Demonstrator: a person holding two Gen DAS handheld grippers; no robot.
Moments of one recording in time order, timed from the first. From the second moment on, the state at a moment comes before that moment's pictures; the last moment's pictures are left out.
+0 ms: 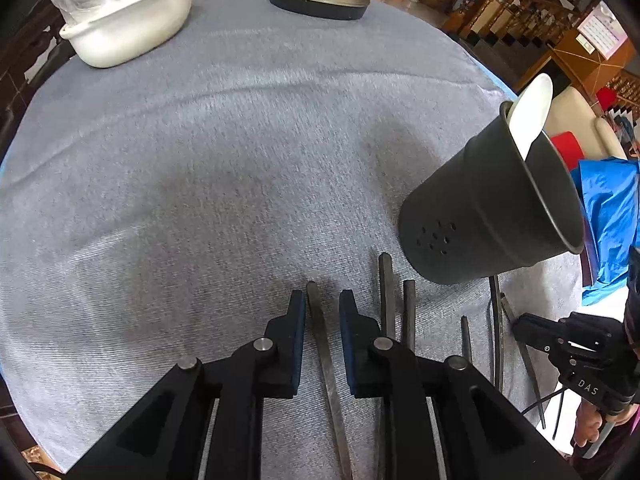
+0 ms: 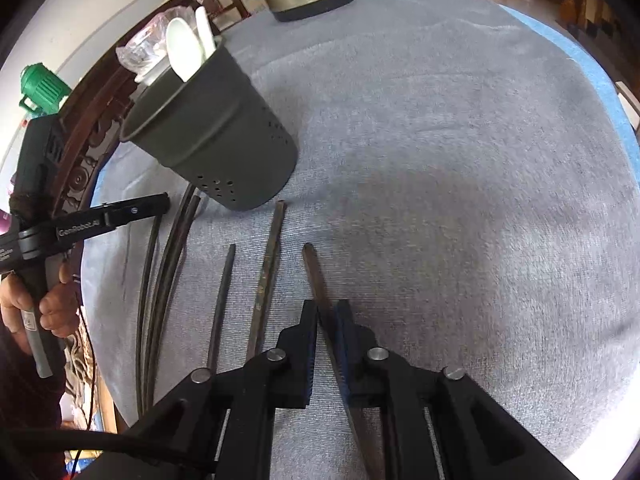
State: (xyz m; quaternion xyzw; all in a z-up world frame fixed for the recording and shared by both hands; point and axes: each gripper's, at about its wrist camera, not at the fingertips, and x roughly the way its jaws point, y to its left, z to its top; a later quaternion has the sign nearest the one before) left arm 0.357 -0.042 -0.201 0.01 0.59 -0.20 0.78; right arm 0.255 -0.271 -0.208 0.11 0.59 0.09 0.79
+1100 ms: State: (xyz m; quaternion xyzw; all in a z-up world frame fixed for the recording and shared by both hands) left arm 0.346 -0.035 -0.116 -0.02 0.52 -0.22 0.83; right arm 0.263 -0.249 -0.115 0.05 0.49 0.09 0.87
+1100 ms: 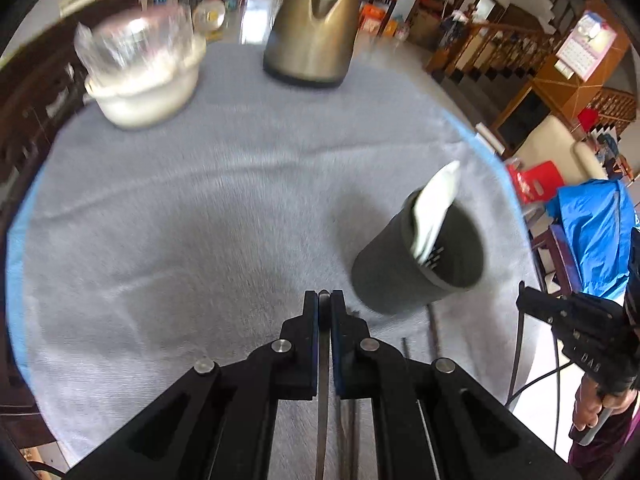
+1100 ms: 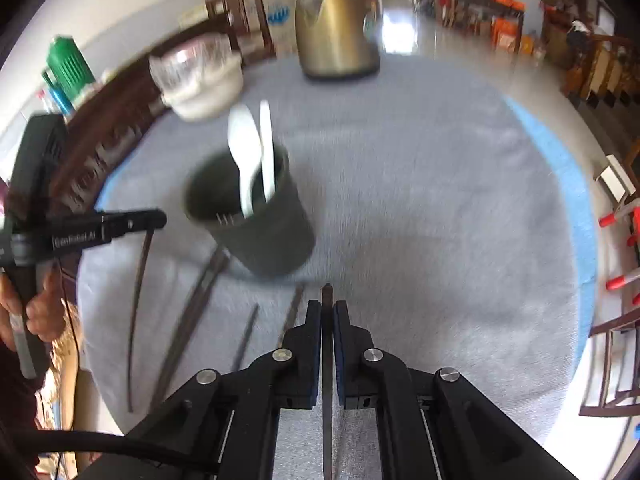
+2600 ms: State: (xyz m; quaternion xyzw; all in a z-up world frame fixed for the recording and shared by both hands) left arm 0.294 -0.058 0.067 -0.10 0.16 -0.18 0.97; right arm 0.237 -0.249 0.060 0.16 0.14 0.02 0.98
